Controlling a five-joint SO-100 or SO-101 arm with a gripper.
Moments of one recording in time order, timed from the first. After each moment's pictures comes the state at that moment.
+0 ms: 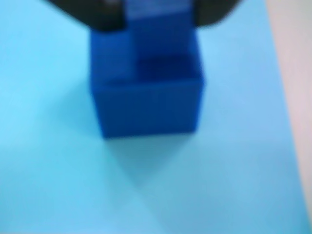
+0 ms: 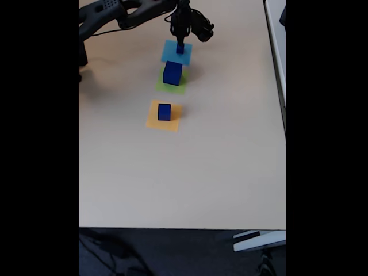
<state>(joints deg) -12.9 30.6 11.6 98.7 111.4</state>
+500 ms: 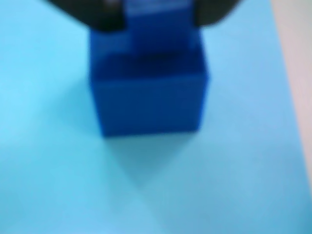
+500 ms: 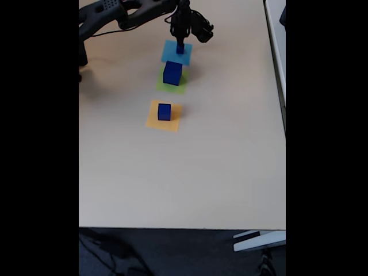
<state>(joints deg) -12.9 29.7 11.4 98.7 111.4</state>
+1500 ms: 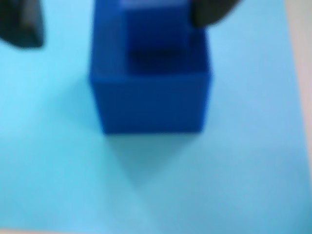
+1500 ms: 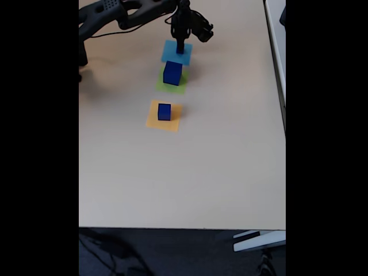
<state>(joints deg) -12.9 29.7 11.4 98.7 107.1</state>
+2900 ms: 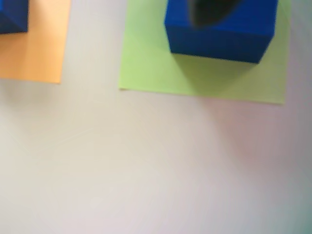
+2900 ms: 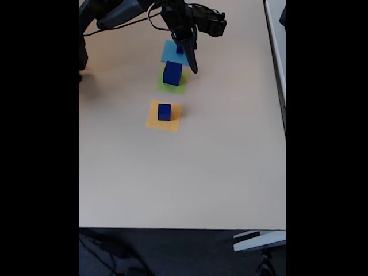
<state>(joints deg) 9.6 56.4 20.5 95.5 79.7</state>
